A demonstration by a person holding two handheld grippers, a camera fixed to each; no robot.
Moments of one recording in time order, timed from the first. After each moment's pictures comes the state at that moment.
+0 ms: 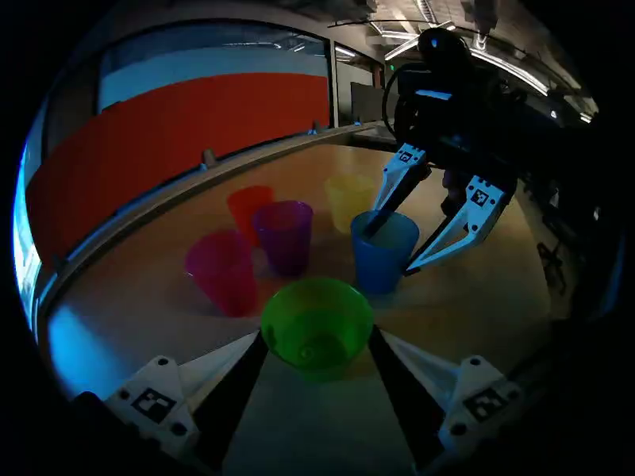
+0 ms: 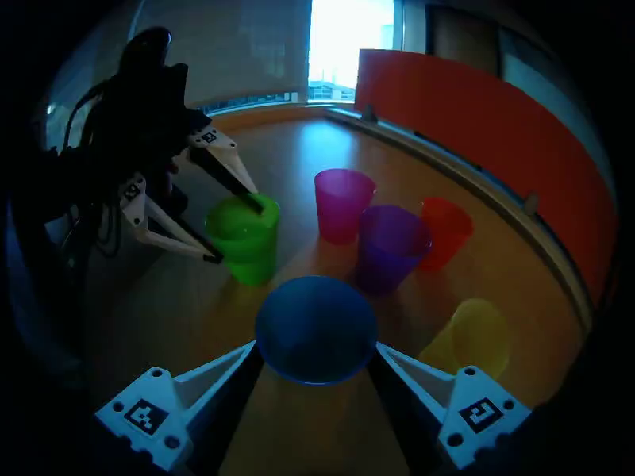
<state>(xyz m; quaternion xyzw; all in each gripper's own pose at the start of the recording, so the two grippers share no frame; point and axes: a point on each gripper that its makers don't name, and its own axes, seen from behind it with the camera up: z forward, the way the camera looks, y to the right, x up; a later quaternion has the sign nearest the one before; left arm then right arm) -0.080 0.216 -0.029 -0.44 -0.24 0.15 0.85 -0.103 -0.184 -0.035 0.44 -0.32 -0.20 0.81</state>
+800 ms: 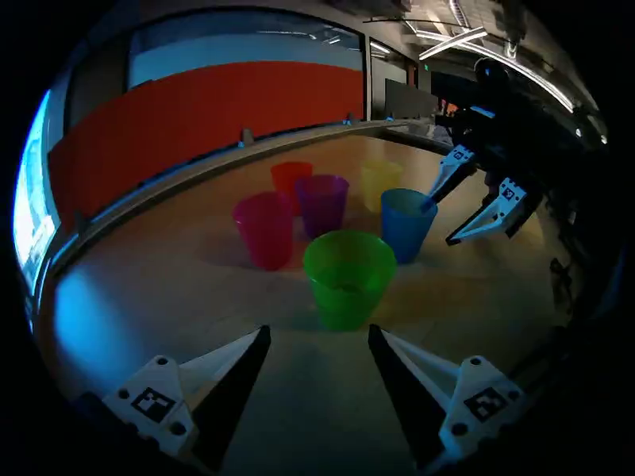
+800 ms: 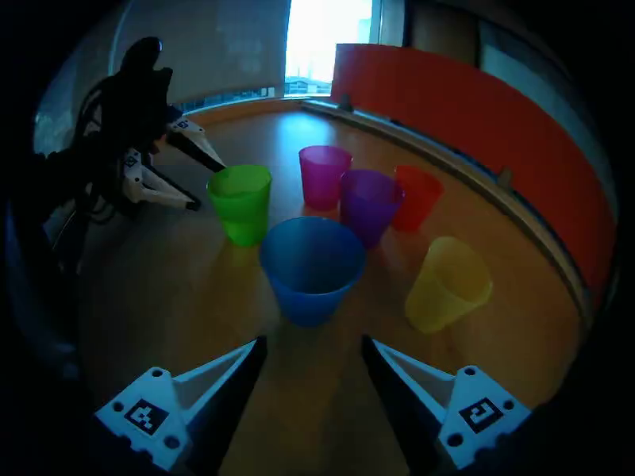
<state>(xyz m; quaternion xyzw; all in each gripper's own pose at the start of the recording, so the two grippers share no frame) -0.084 0.156 -0.043 -0.37 -0.26 0.13 0.88 -0.108 -0.136 -0.070 0.39 -0.33 -0.19 0.84</state>
